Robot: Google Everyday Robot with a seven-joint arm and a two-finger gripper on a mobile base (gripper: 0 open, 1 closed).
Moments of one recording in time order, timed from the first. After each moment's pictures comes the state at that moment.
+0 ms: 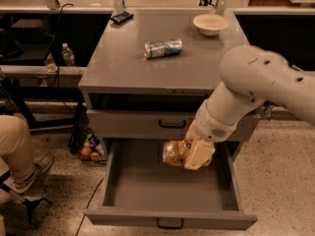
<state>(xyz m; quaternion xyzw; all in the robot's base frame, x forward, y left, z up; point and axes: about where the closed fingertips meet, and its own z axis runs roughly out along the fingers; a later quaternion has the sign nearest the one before) 0.455 -0.091 0.751 -0.67 0.72 0.14 0.12</state>
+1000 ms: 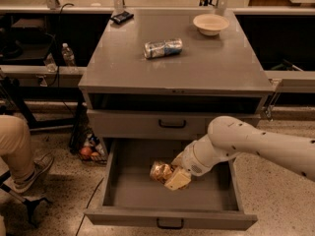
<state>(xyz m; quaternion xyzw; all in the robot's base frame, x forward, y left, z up) 0.473 -0.055 0.588 -0.57 0.77 0.21 0.19</state>
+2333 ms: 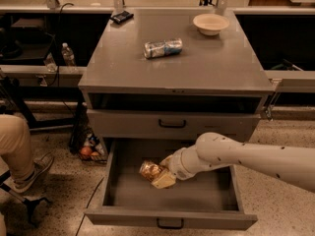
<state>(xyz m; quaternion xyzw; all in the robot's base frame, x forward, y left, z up) 0.506 -0.015 0.525 -0.54 0.77 0.22 0.25</state>
